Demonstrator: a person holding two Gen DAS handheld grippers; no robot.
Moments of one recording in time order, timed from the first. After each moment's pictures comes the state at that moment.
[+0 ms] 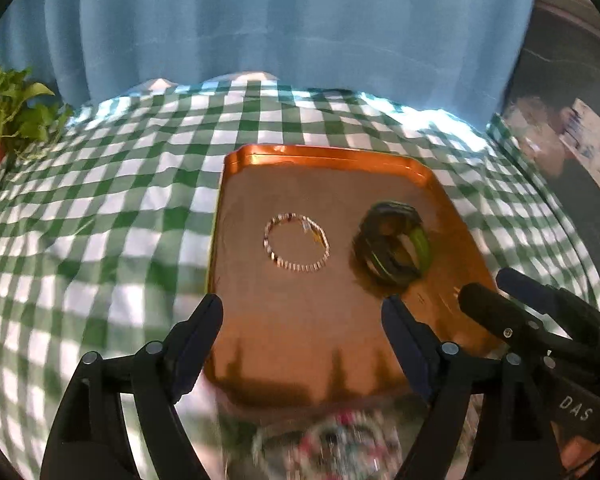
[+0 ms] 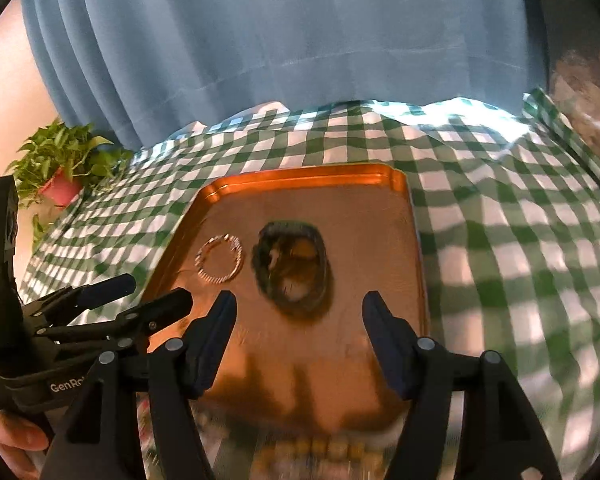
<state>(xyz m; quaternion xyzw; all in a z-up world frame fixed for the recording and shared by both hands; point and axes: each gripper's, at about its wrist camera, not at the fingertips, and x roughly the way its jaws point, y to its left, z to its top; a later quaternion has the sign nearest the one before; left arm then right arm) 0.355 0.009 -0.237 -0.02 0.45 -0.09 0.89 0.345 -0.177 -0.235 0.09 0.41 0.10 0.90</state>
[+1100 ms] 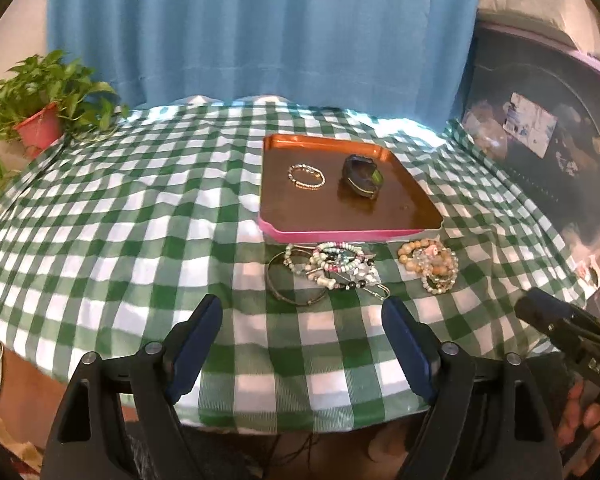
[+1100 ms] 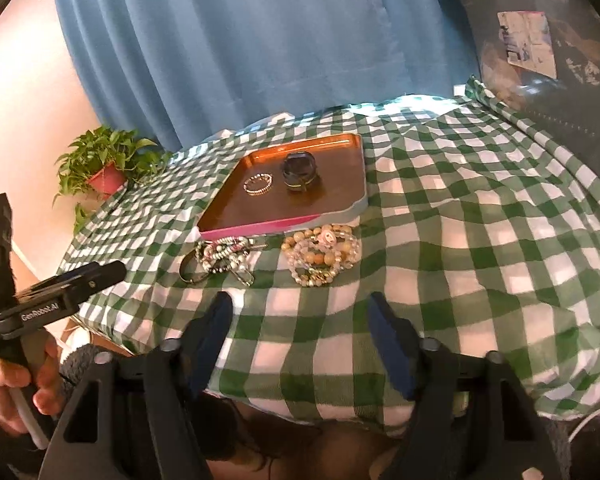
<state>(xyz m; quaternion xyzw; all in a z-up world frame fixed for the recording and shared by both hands) 0.168 0.055 -0.207 -0.02 0.40 -0.09 0.91 0.128 -0.210 -0.217 0.11 0.36 0.11 0.92</state>
